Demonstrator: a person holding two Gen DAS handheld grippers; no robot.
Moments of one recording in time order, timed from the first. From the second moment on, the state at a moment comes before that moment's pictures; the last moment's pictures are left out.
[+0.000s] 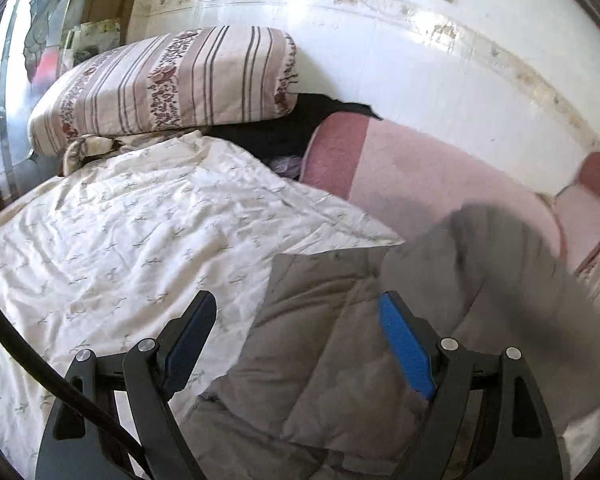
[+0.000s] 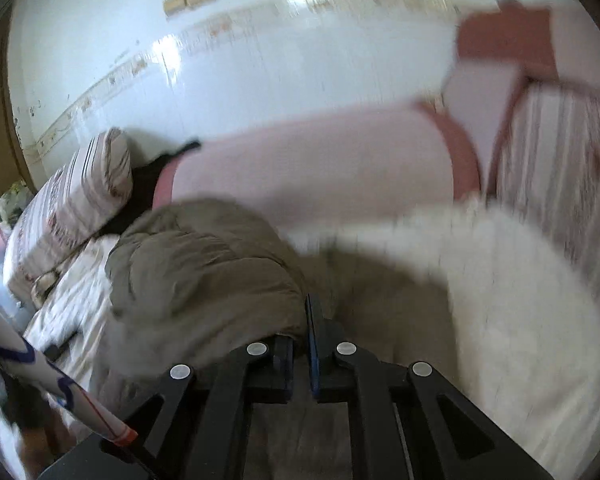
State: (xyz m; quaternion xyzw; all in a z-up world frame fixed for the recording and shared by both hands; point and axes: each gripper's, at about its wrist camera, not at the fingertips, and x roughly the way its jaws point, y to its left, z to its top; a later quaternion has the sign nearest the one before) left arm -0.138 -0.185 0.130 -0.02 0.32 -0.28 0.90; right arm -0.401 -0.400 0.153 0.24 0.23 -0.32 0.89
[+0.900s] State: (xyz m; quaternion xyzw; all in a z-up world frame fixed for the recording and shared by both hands) left arm -0.191 -0.281 0.052 0.19 0.36 -0.34 0.85; right arm -0.415 -0.353 0.165 0.15 0.21 -0.32 0.91
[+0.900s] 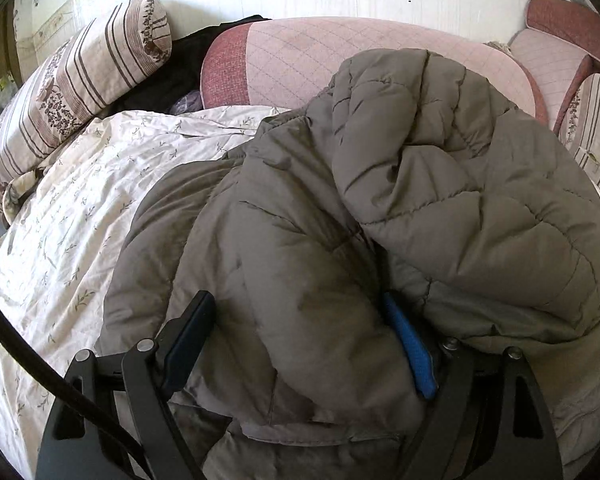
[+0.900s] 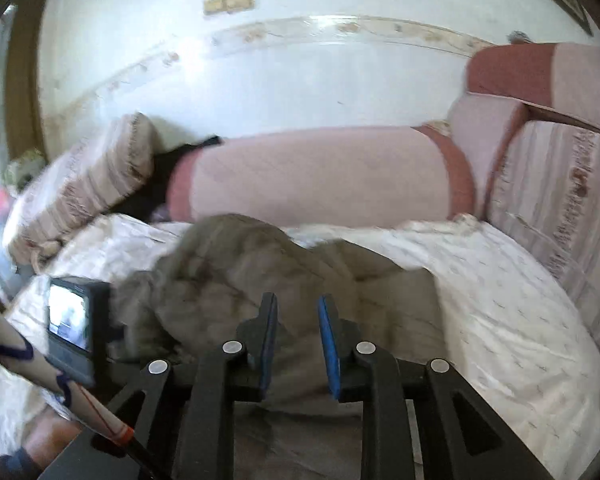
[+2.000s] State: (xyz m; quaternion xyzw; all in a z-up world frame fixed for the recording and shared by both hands) left arm -0.205 -0.291 0.053 0.20 0.35 -0.37 0.84; right arm -0.358 -0.392 0.080 0.23 0.27 -0.25 0.90
